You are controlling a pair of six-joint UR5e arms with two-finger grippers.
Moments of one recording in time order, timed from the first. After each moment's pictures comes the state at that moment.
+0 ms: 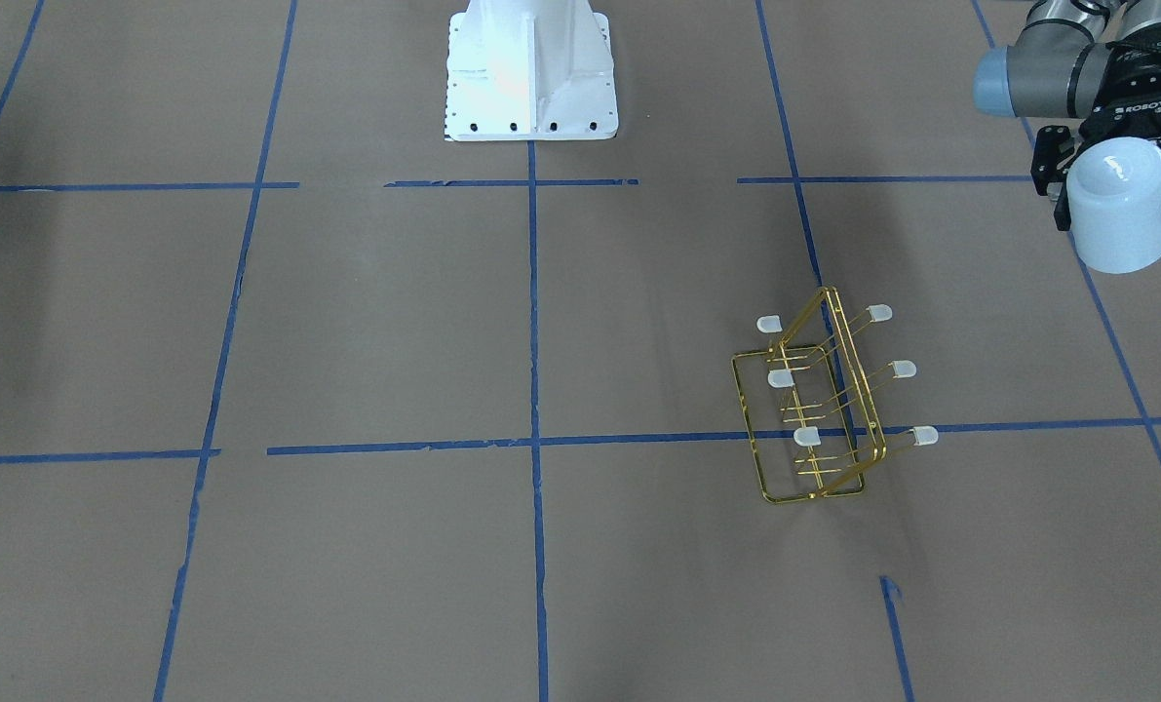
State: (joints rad) left arm -0.93 -1.49 -1.79 -3.37 -1.39 -3.06; right arm 1.48 -1.68 1.79 -1.72 2.35 -0.02
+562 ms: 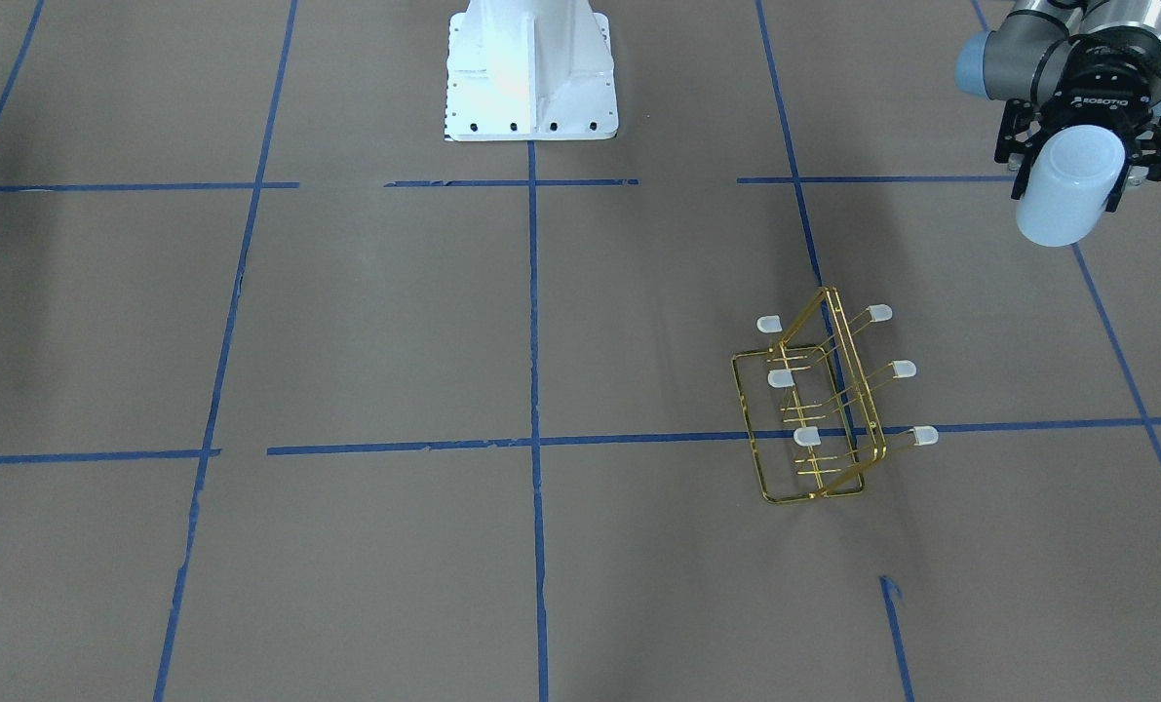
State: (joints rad) left arm -0.74 -1.40 -1.75 -3.54 -1.20 -3.31; right arm 1.48 -1.68 1.79 -1.72 2.35 -0.02
